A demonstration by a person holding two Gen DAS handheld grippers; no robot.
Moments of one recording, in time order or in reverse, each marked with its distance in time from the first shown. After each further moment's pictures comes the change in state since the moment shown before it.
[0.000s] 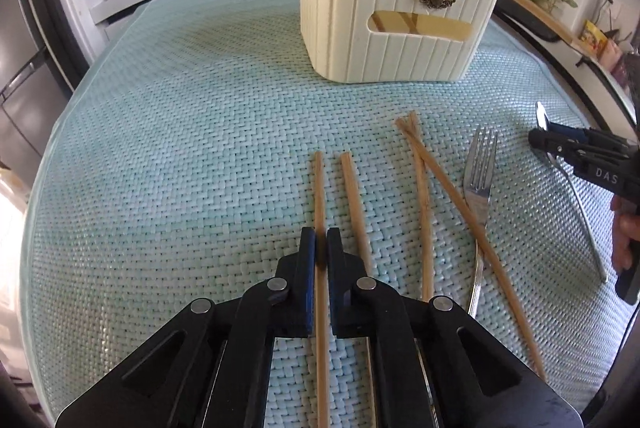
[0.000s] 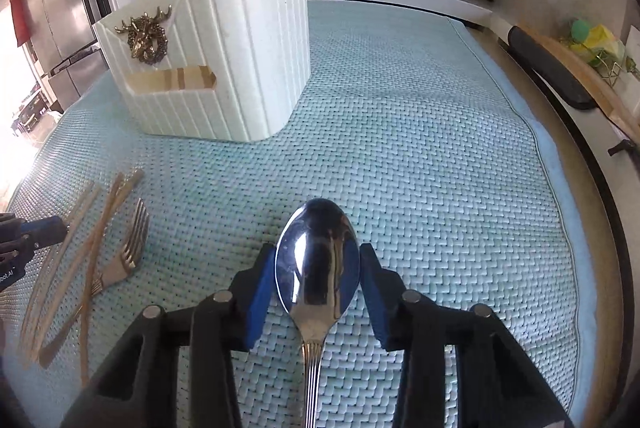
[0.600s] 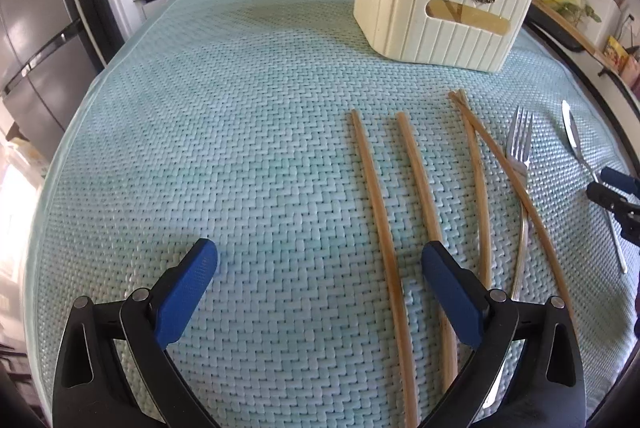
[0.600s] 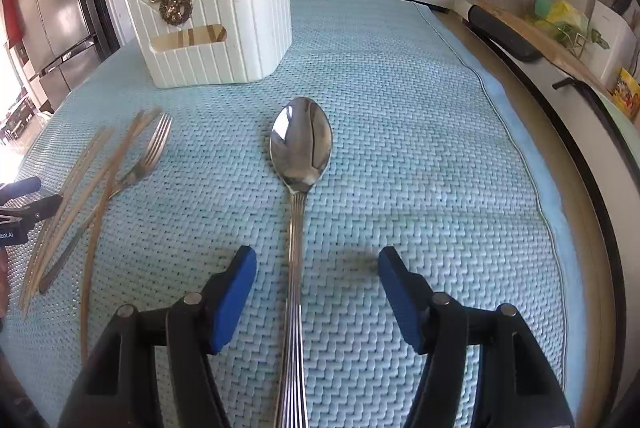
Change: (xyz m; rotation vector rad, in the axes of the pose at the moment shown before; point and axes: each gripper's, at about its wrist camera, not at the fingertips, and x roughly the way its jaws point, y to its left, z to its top) left arm 0.000 0.030 -0.026 -0.071 -0.002 0.079; right arm -0.038 0.009 -0.063 -0.006 0.021 -0.092
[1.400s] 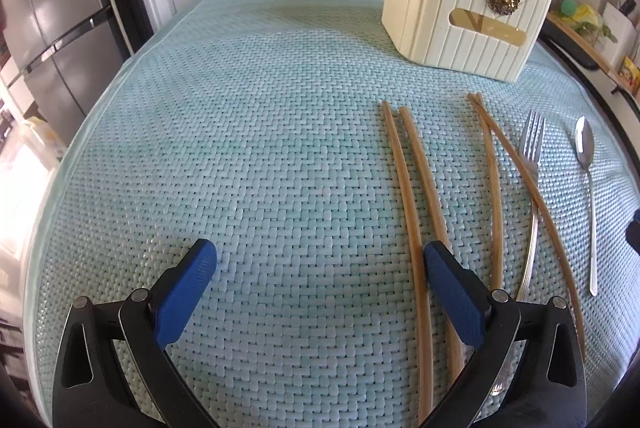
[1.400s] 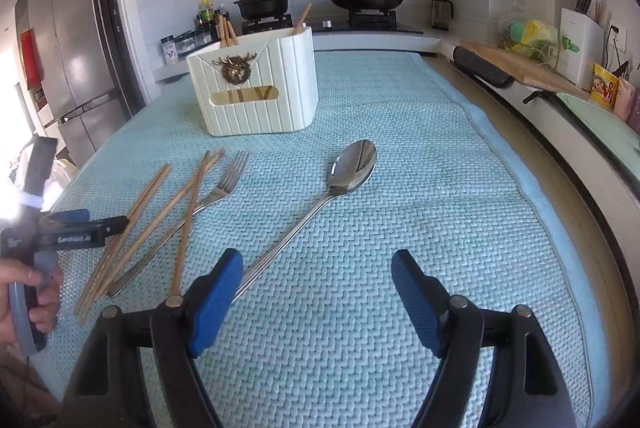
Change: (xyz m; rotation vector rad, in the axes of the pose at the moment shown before) left arm -0.013 0.011 -0.021 -0.078 -0.039 0.049; right arm -0.057 0.028 -0.034 0.138 -0.167 0.052
